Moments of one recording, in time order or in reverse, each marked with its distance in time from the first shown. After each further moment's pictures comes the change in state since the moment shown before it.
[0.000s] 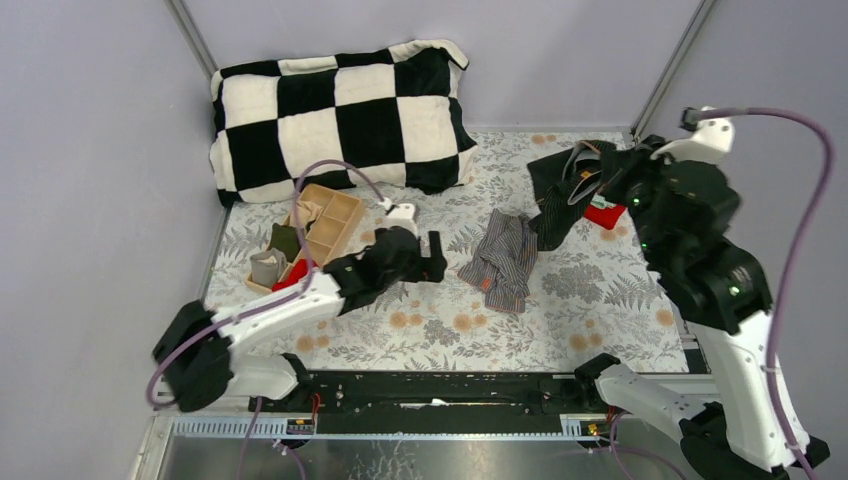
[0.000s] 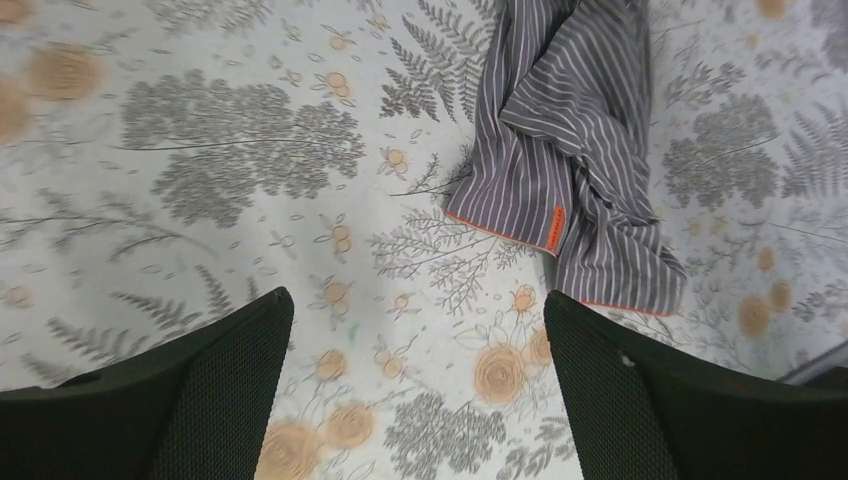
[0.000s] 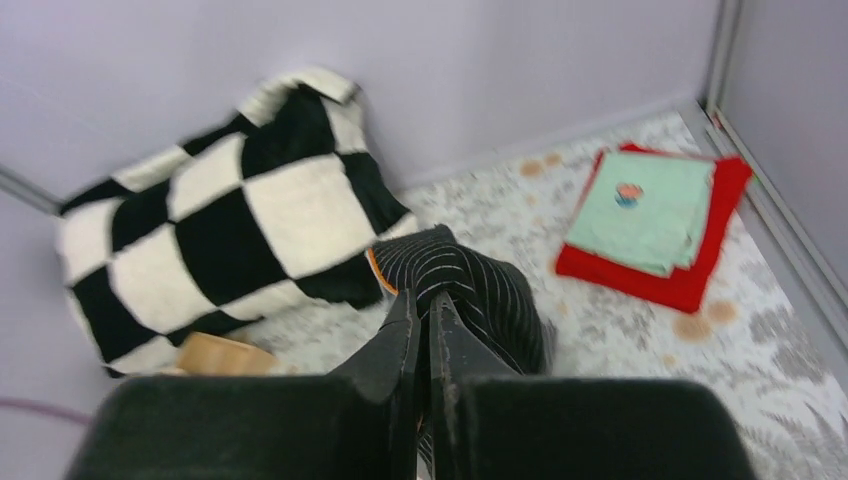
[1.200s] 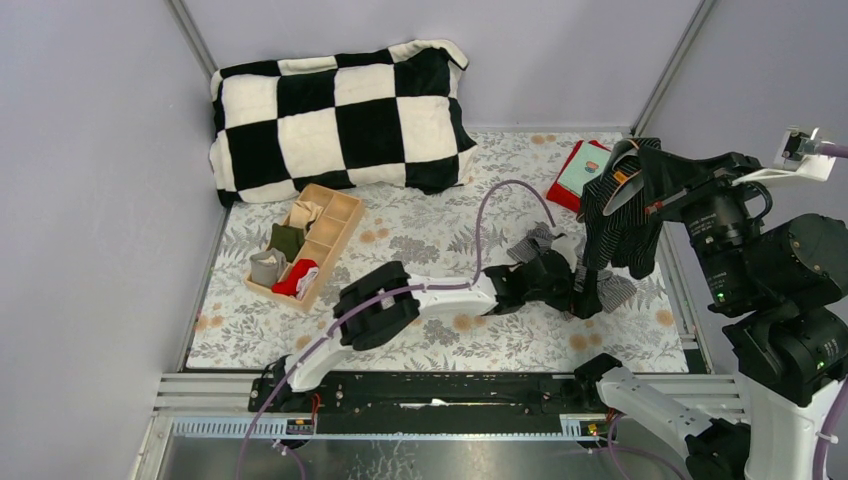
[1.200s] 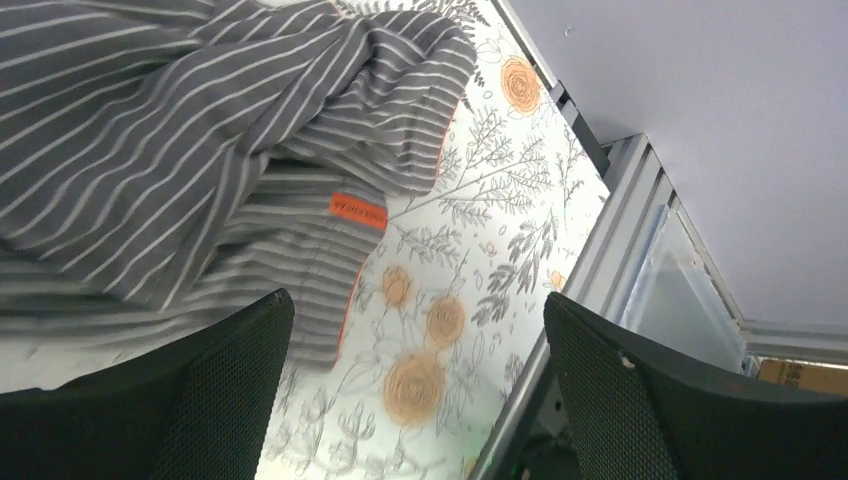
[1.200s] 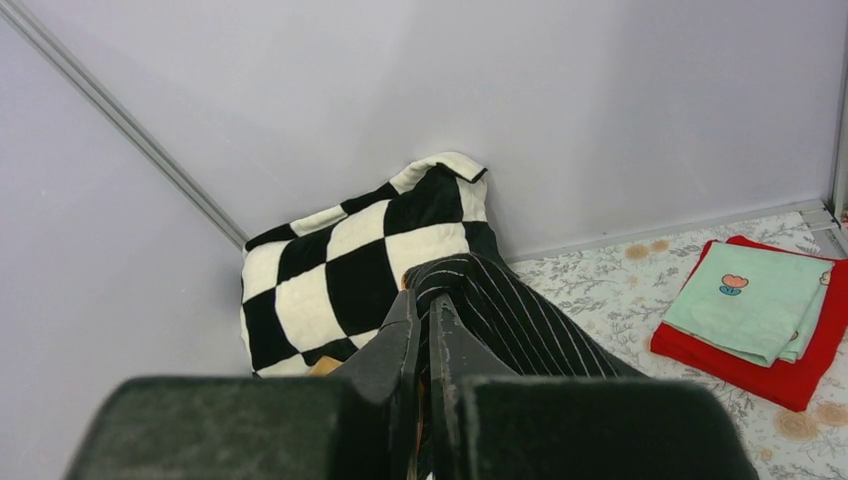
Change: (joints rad) left arm -0.327 1.120 0.941 0.330 0.281 -0.095; right arm 0.000 -0.121 0.209 0.016 -0.189 -0.019
